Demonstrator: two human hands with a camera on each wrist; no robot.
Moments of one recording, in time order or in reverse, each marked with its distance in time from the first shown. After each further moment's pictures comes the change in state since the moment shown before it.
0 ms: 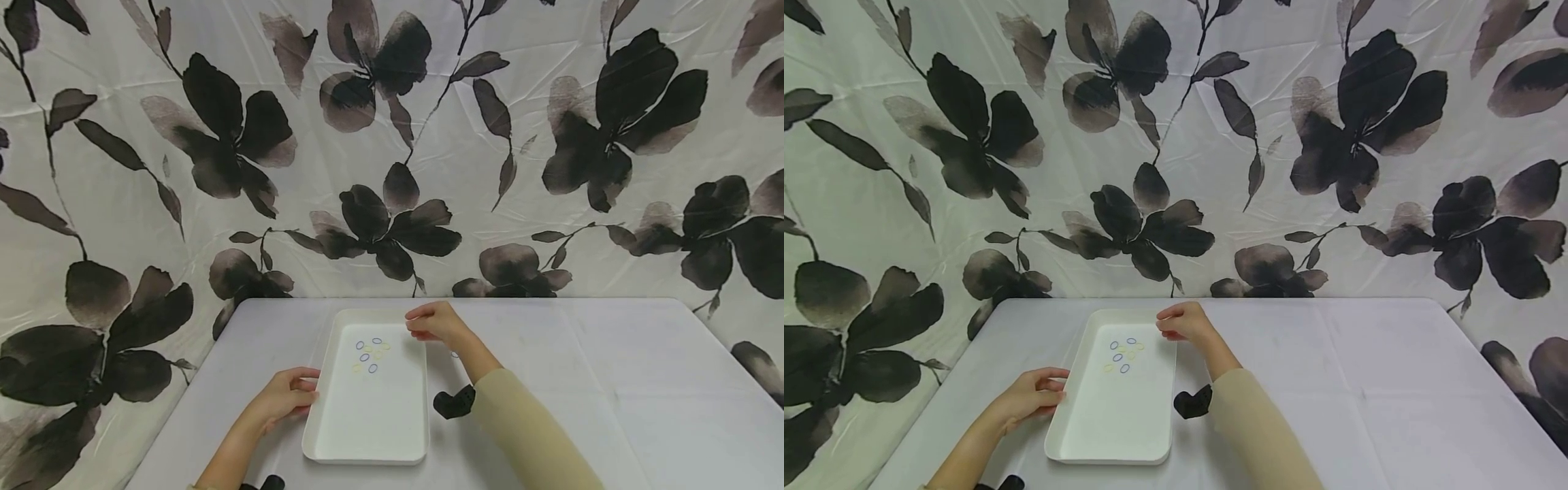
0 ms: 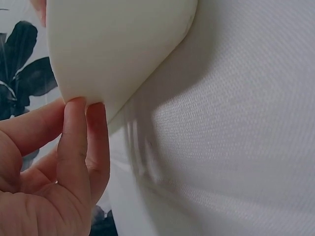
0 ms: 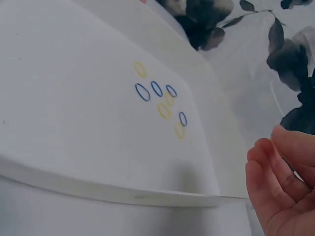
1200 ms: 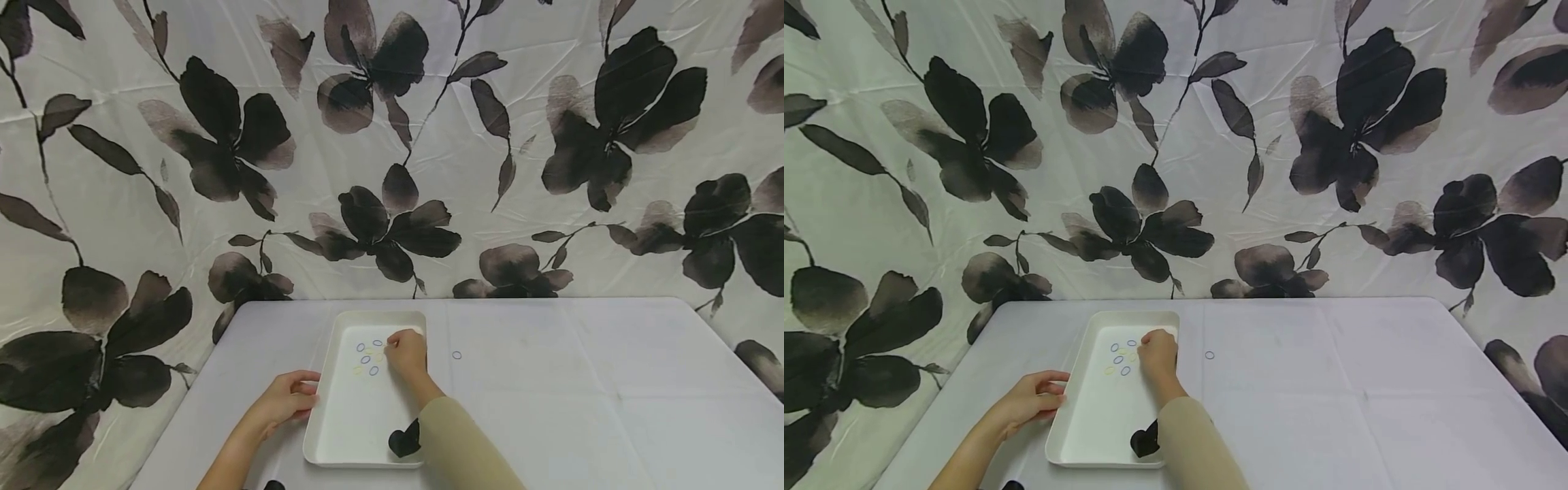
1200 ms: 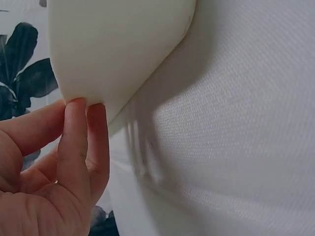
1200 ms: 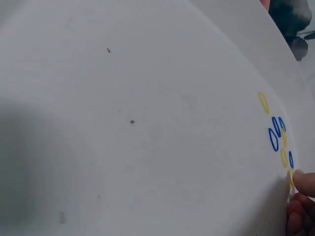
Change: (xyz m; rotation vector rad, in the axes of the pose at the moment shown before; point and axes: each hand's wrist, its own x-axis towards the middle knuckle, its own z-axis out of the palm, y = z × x) left_hand 0.000 0.000 0.000 0.000 -0.033 0.018; right_hand 0.013 0.051 0.082 -0.448 0.431 -0.274
